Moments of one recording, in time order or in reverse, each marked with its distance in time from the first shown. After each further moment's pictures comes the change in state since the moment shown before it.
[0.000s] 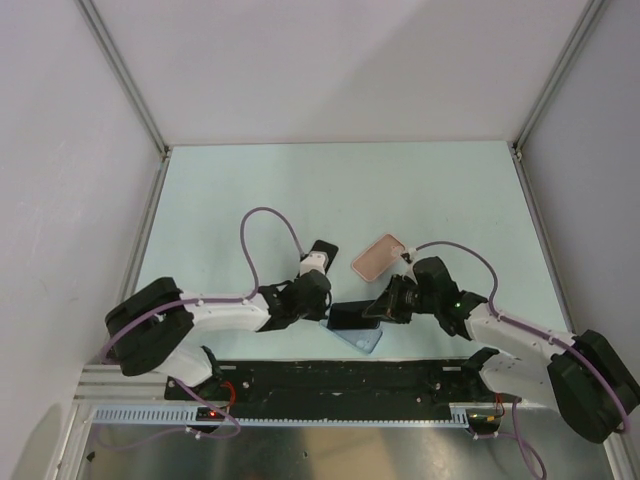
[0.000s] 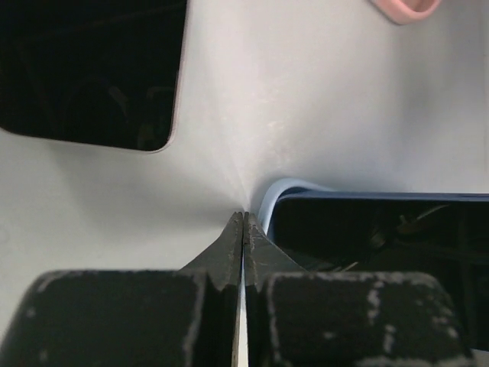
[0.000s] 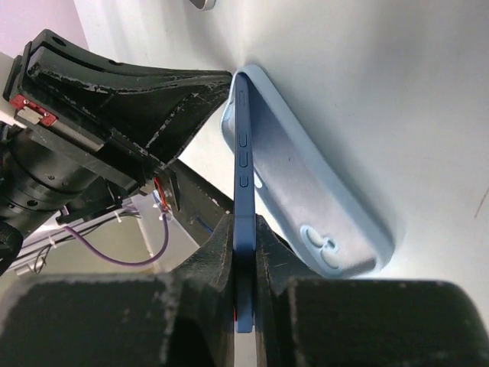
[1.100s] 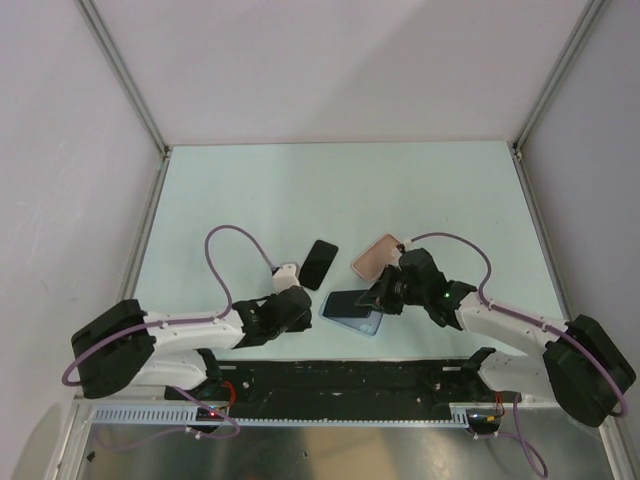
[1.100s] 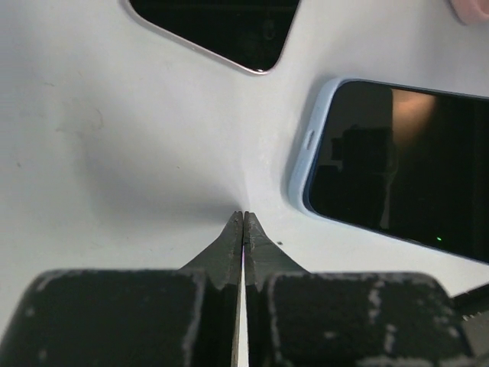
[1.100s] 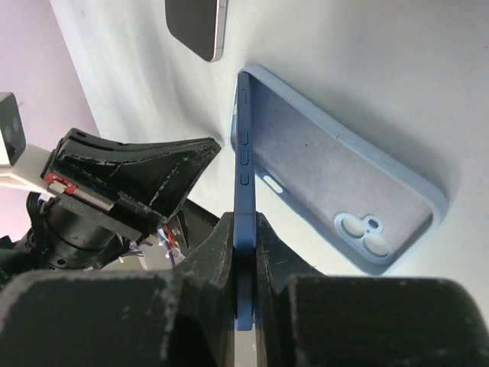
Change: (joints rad) left arm -0.038 -0.235 -0.169 -0.056 -0.092 -0.226; right arm 0.072 0.089 0.117 -0.047 0.159 0.087
